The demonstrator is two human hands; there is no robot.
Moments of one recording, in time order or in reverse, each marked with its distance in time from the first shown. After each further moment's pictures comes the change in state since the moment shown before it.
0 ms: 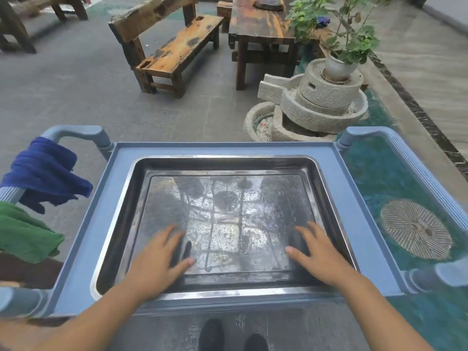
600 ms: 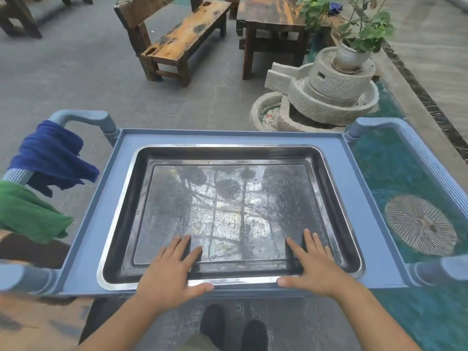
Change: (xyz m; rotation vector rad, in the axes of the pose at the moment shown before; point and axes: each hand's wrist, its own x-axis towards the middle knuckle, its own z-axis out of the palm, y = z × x) left_hand -0.036 0.021 0.036 0.269 -0.150 0.020; right_hand -0.018 0.001 0.036 -0.274 -0.292 0.015
